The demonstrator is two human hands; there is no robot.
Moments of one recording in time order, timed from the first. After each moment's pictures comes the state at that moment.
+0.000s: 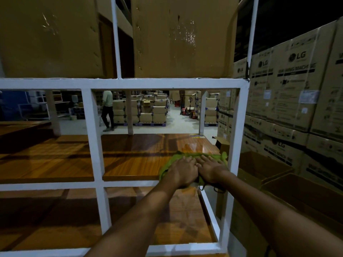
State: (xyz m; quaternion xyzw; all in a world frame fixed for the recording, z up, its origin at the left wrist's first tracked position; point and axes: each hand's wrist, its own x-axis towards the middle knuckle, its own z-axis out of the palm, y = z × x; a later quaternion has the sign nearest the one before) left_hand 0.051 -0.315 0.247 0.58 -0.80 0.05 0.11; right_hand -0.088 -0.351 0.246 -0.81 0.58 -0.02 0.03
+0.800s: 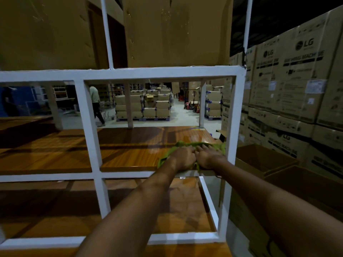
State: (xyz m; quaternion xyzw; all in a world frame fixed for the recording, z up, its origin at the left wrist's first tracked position) left_hand 0.046 -0.333 0.256 0.59 -0.79 -0.06 0.17; right_hand -0.088 -0.370 0.247 -0.81 0.59 -0.05 0.05
